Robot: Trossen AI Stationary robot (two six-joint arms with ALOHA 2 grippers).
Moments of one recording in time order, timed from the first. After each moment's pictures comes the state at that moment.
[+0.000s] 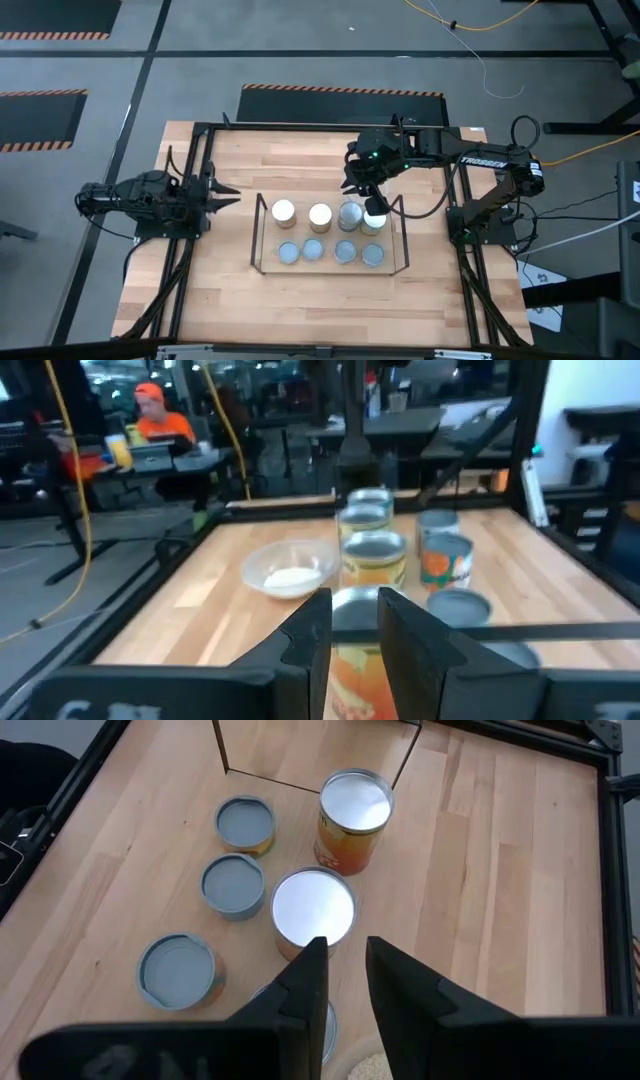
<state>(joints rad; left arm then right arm) -0.07 0.00 0.30 -0.34 -0.16 0.06 -0.08 1.56 1.66 -0.95 -0.19 -0.32</state>
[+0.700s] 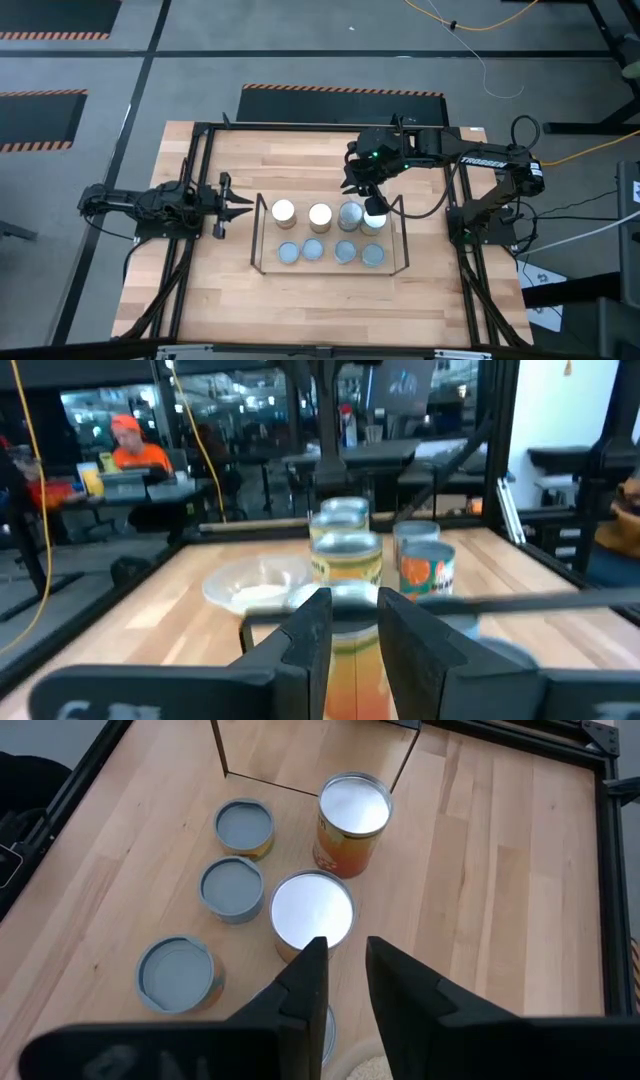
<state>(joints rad) -0.07 0.00 0.01 0.07 -0.09 0.06 -0.08 1.56 1.66 -0.94 -0.19 -0.32</state>
